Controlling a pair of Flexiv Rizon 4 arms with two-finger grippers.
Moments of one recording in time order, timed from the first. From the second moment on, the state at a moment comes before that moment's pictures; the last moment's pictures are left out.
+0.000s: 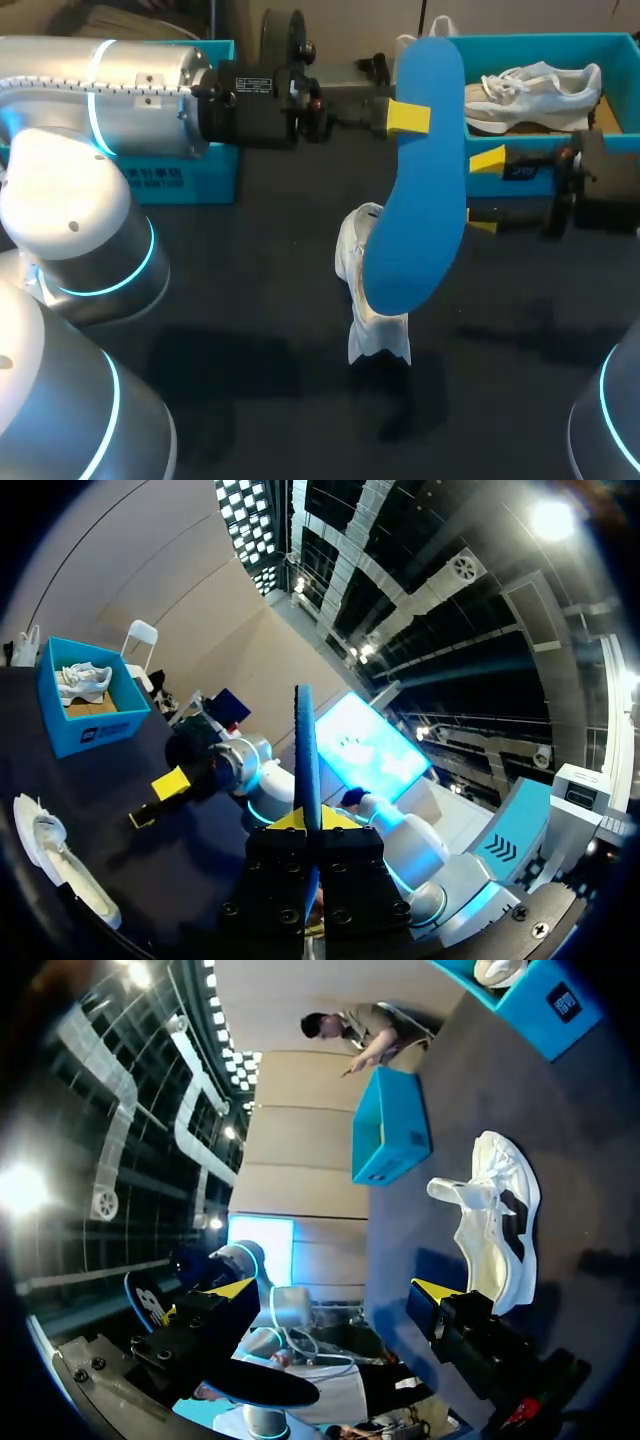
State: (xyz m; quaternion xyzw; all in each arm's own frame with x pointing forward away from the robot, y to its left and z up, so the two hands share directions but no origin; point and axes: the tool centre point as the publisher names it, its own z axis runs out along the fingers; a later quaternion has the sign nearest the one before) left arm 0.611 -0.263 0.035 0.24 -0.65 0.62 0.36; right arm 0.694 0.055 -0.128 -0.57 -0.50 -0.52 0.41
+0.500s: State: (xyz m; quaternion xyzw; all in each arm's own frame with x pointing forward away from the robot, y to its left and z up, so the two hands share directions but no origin) left arm 0.609 -0.264 0.033 0.23 -0.66 0.62 0.35; right arm 0.701 0.055 -0.123 -0.55 -0.51 -0.52 0.41
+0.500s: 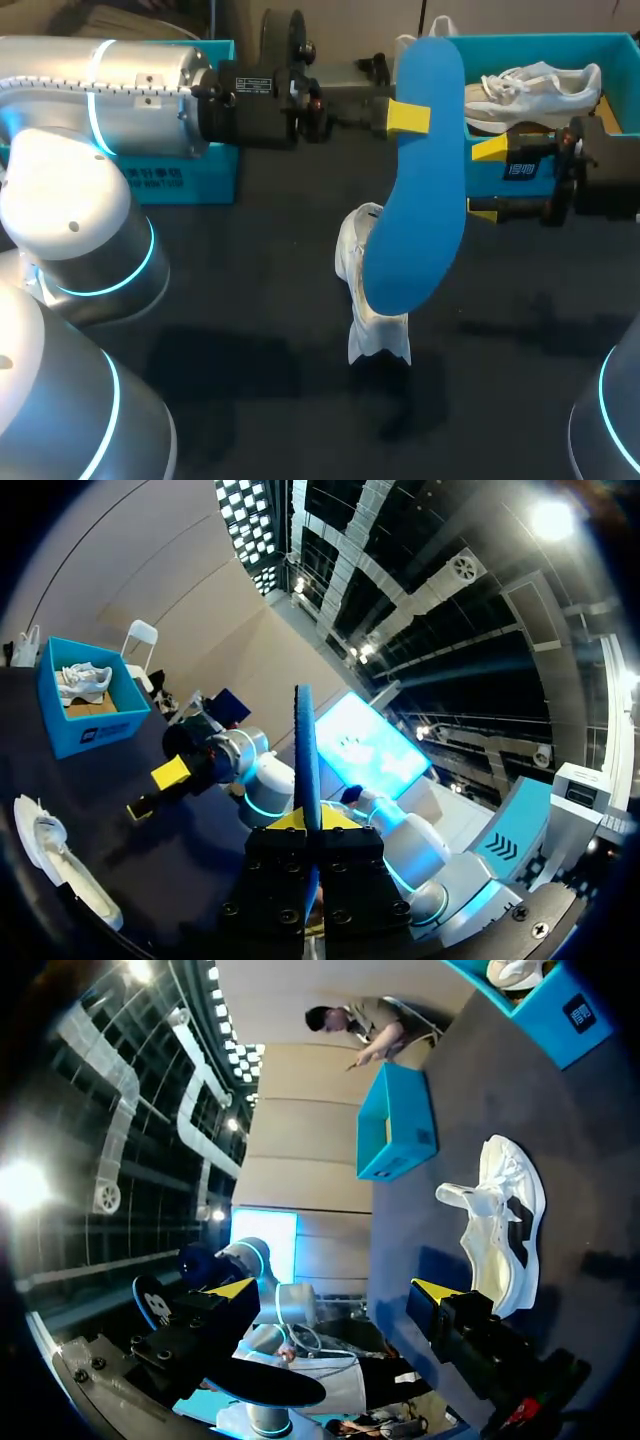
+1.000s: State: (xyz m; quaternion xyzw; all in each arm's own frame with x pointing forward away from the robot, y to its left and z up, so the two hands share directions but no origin) left arm 0.632 -0.241 -0.015 0.06 -0.72 0.67 0.20; right arm 0.702 0.055 -0.122 -0.55 -0.51 -0.52 0.41
